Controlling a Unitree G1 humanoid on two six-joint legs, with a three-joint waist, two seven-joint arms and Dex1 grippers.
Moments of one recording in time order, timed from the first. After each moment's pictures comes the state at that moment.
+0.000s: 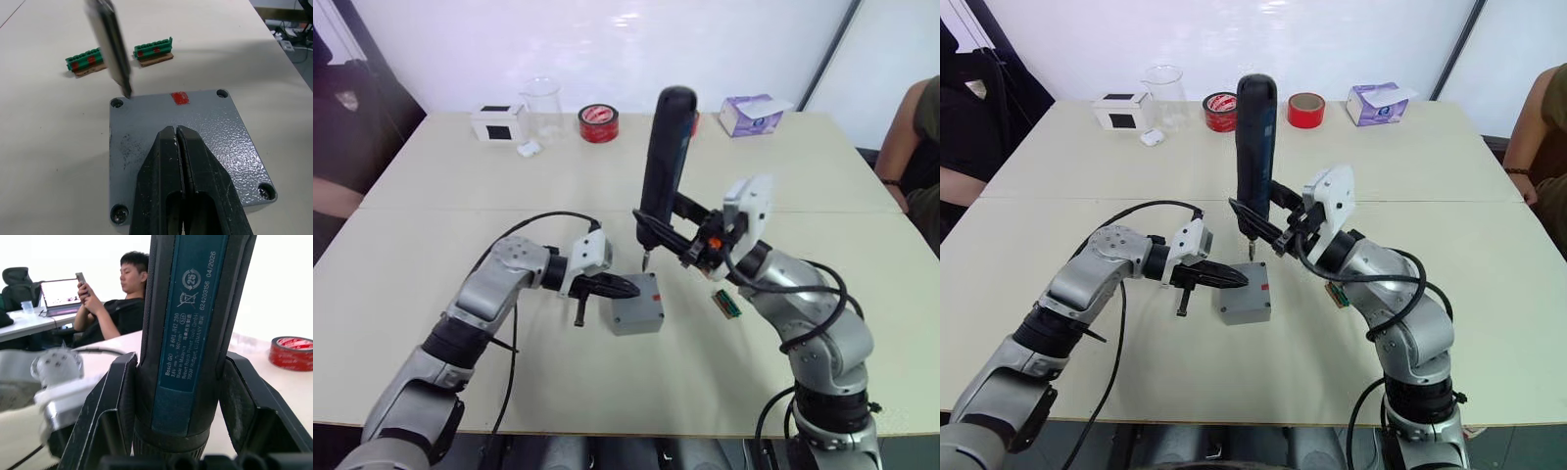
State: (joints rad) left arm -0.59 0.56 -0.33 0.02 -0.29 0.34 -1.26; right arm -0.33 -0.29 0.01 -0.59 0.51 0.62 0.52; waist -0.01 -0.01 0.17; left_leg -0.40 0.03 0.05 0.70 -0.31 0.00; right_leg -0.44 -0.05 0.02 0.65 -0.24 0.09
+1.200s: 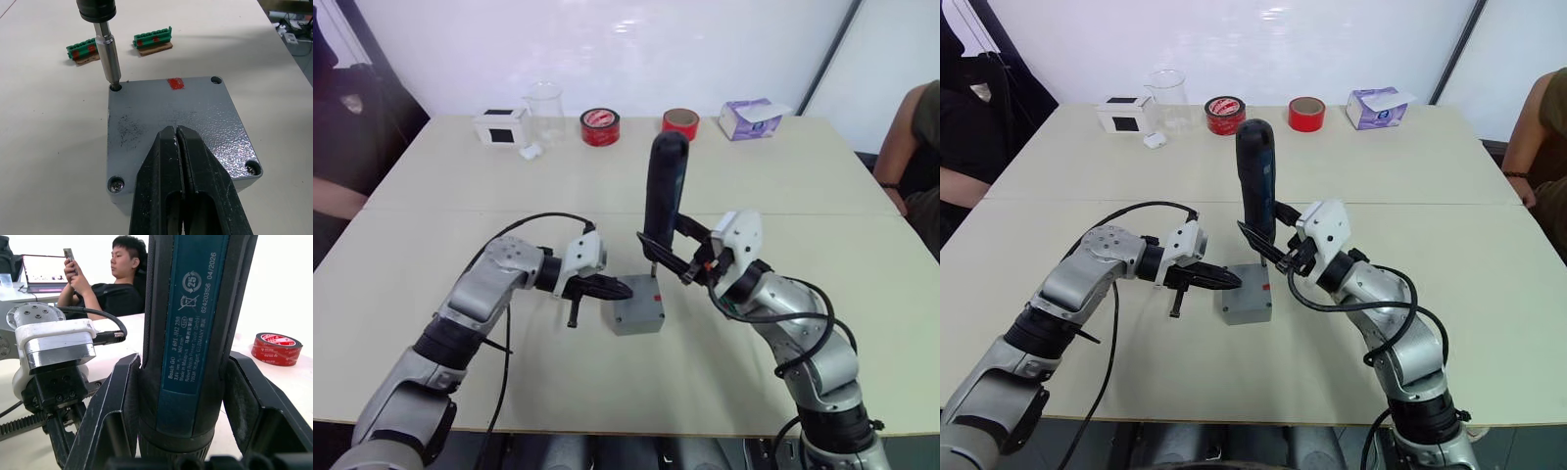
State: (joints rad) left arm -0.58 0.59 -0.33 0.01 -0.29 0.36 -1.27; right arm -0.24 -0.35 0.09 -0.54 0.37 0.41 0.55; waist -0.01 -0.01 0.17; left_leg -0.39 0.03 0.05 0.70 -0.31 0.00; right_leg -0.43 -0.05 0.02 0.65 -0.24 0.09
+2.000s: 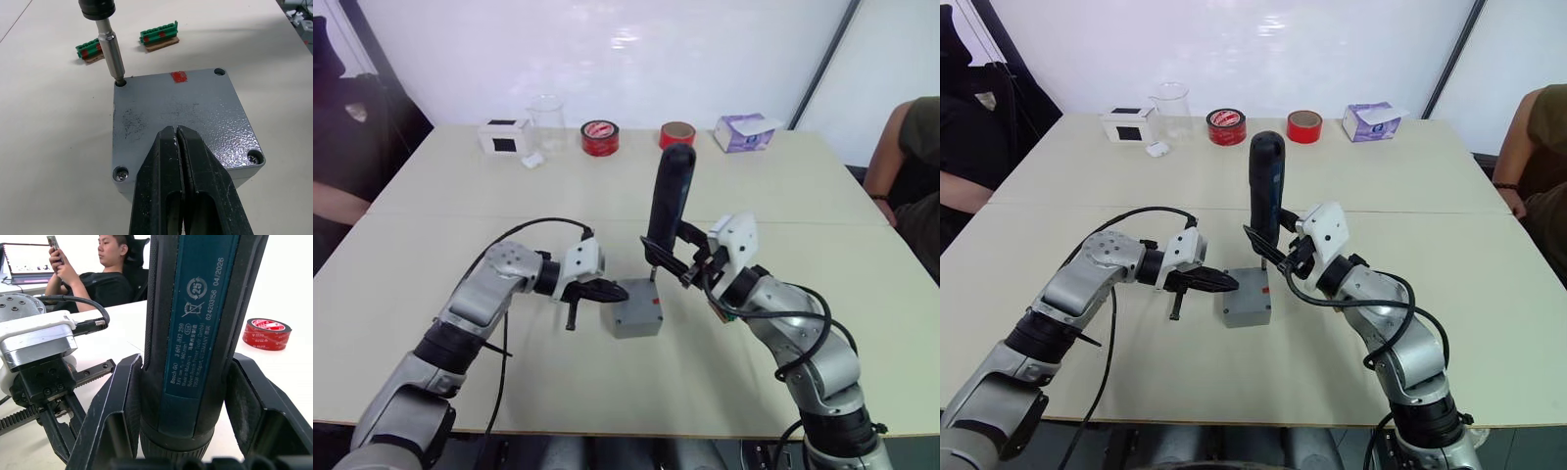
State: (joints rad) left arm -0.56 0.59 -0.33 0.04 -0.24 0.30 -1.26; right arm -0.21 -0.36 0.11 -0.53 0.37 0.49 0.46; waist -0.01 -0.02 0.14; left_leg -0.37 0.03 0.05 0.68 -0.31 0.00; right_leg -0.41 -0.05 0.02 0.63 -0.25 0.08
